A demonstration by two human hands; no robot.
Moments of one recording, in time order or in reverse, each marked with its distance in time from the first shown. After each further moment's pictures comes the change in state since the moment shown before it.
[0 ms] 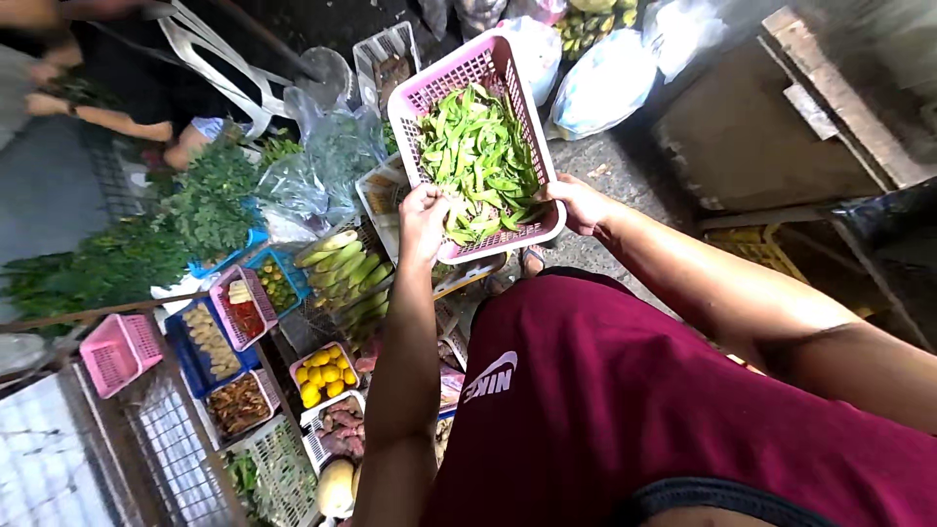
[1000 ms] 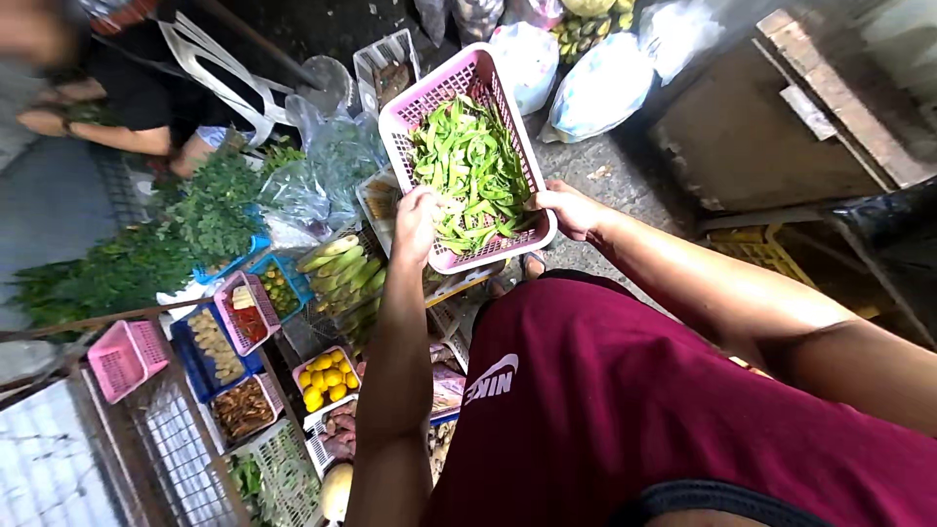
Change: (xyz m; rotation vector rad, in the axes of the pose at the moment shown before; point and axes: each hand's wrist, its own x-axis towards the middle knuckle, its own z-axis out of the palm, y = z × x) left_hand 0.008 0.014 0.001 0.066 -0.051 -0.100; right_hand -0.001 -0.003 0.002 -0.058 -0.018 0.025
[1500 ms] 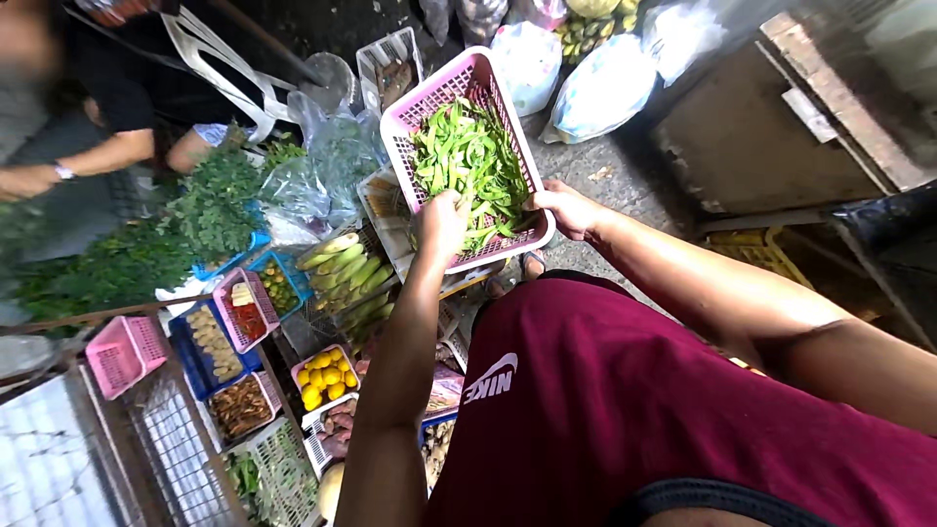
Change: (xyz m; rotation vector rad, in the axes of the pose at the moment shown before) left_hand 0.006 -0.001 0.030 0.876 -0.063 -0.079; right_hand 0.002 0.002 0.004 -0.024 0.002 -0.002
